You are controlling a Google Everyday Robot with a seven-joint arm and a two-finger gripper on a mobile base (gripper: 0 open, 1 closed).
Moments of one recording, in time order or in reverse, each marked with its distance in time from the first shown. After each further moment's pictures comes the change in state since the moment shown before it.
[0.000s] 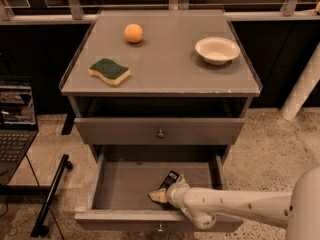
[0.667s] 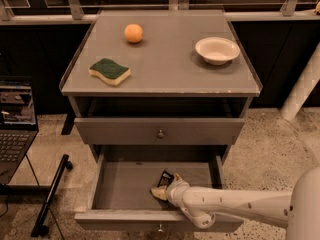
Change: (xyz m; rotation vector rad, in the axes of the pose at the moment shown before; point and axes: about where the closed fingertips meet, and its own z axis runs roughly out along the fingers) arm 0.000 0.000 0.000 0.000 0.000 0.000
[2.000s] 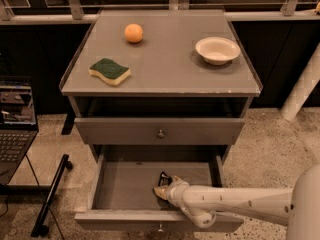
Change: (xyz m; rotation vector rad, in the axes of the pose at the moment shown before) arm -0.013 0.001 -0.008 0.000 0.000 0.000
